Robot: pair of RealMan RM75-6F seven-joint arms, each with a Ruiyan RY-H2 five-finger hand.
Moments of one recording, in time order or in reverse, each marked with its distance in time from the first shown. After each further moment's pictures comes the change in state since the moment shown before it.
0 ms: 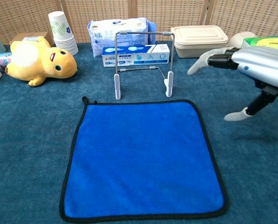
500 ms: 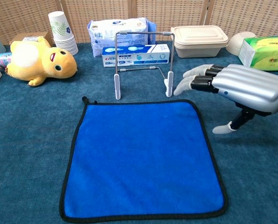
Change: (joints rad) left arm -0.004 -0.004 0.006 -0.004 -0.009 -0.020 0.005; right arm 0.068 -0.149 -0.079 0.307 -0.088 0.071 0.066
